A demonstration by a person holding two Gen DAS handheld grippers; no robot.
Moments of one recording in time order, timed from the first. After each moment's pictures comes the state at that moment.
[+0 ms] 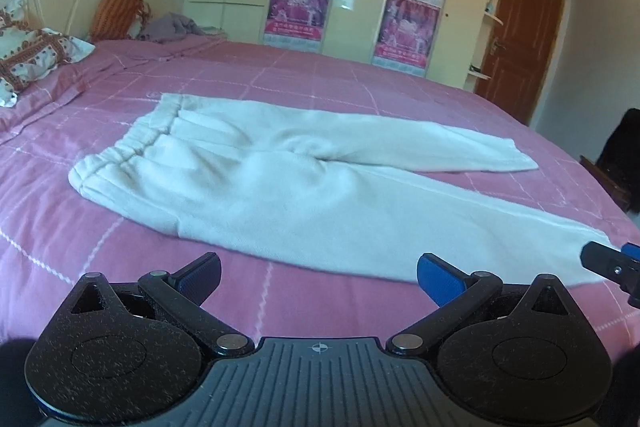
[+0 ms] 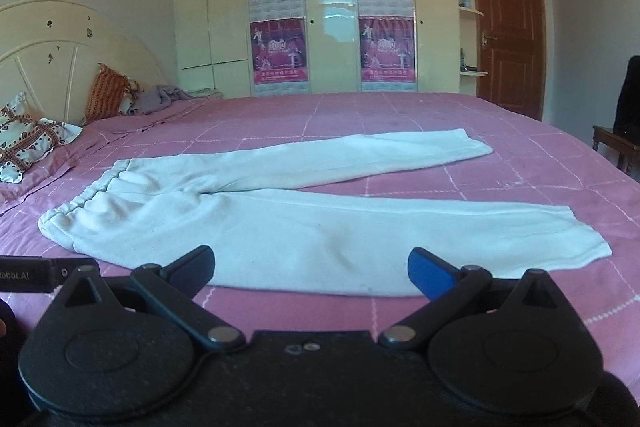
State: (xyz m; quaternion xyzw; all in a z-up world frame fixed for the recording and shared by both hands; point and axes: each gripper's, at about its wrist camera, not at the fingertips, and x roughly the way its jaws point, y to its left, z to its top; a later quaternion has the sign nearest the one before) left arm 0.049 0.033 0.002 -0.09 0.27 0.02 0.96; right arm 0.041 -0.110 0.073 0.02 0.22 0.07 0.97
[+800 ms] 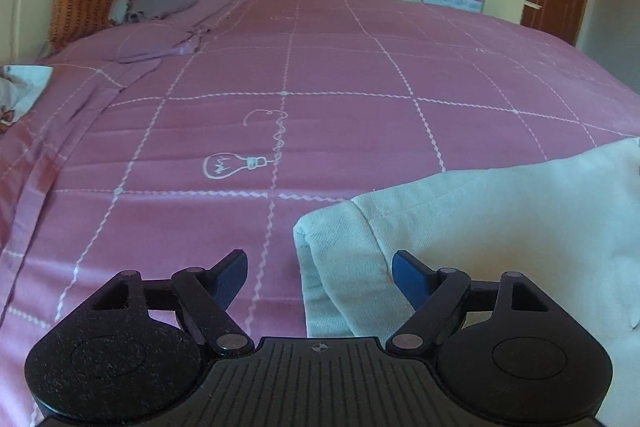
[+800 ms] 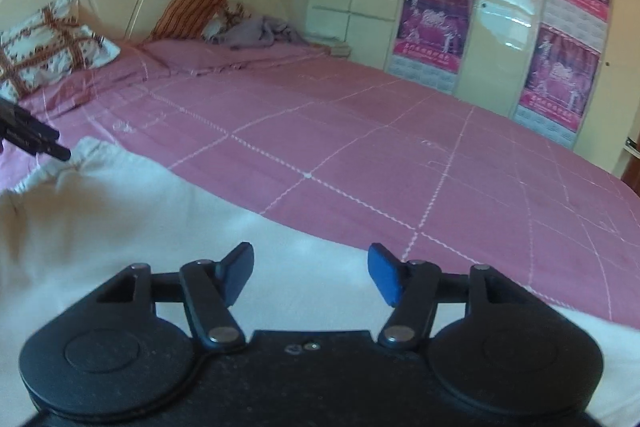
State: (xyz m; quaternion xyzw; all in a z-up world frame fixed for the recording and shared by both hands) left arm 0.447 0.308 -0.035 0.00 0.39 0.00 0.92; right arm 0.471 -0.006 0.062 -0.15 0.27 0.28 0.91
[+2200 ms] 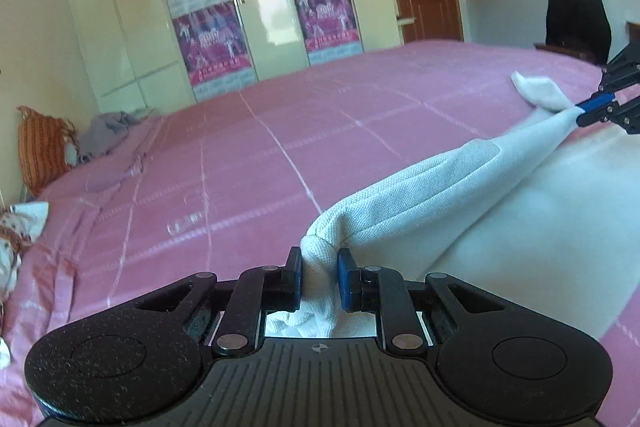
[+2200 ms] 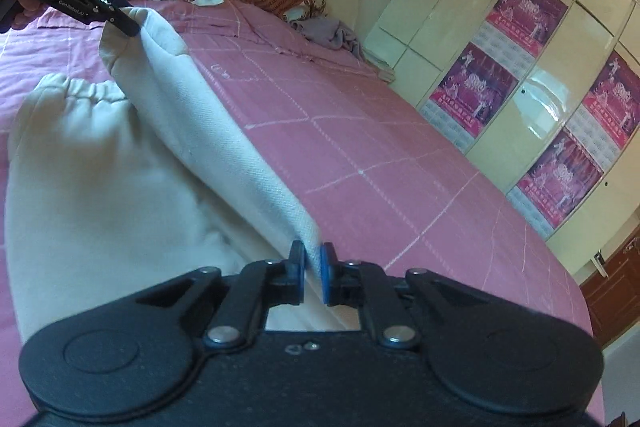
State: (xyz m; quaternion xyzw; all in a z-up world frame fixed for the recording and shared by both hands) left arm 0.239 0.237 0.008 0.16 0.27 -0.11 0.94; right arm 0.269 -0.017 0.093 -0.33 0.22 0.29 0.87
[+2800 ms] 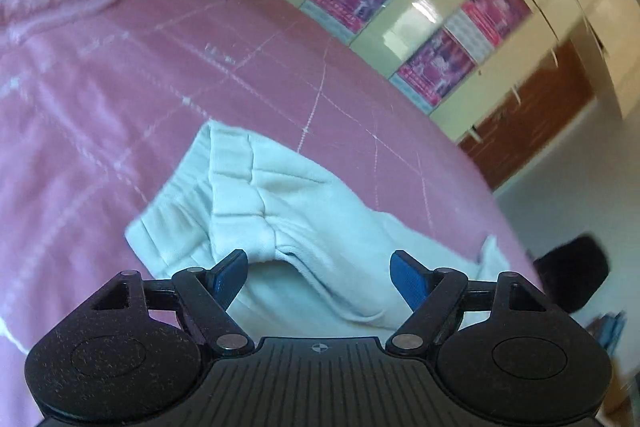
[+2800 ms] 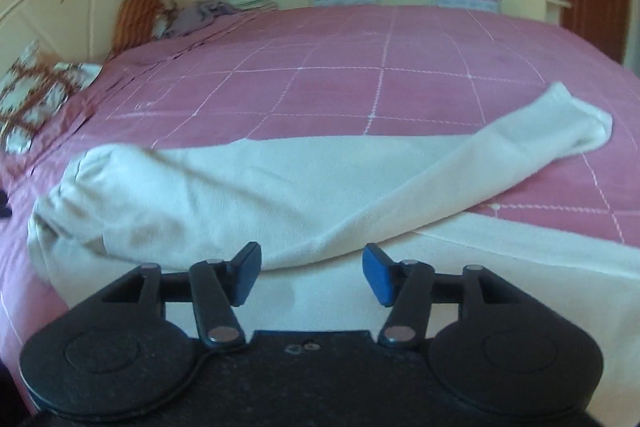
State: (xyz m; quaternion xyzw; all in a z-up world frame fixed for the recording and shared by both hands) left arm 0.155 0.272 -0.011 -0.37 0.31 -0.04 0.88; right arm 0.255 -0.079 0.063 0.04 0.38 0.16 0.91
